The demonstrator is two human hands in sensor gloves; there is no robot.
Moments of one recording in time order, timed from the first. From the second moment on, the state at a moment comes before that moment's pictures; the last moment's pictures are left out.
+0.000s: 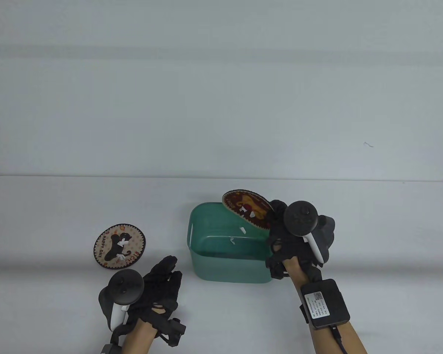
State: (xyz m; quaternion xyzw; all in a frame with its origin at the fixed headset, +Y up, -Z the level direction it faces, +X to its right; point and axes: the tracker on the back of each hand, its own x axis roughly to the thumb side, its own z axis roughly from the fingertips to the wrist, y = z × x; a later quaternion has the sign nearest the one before) left_hand -0.202 -0.716 -0.335 0.05 -0.04 0.49 0.87; right_hand 0.145 -0.598 -0.428 -0.01 -0.16 0.93 0.33
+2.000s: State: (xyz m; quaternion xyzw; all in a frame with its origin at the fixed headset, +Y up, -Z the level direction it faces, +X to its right) left_hand -0.065 -0.637 -0.422 0.02 -0.08 0.22 0.97; right_hand 0.147 -0.609 -0.432 0.05 -0.09 0.91 0.40
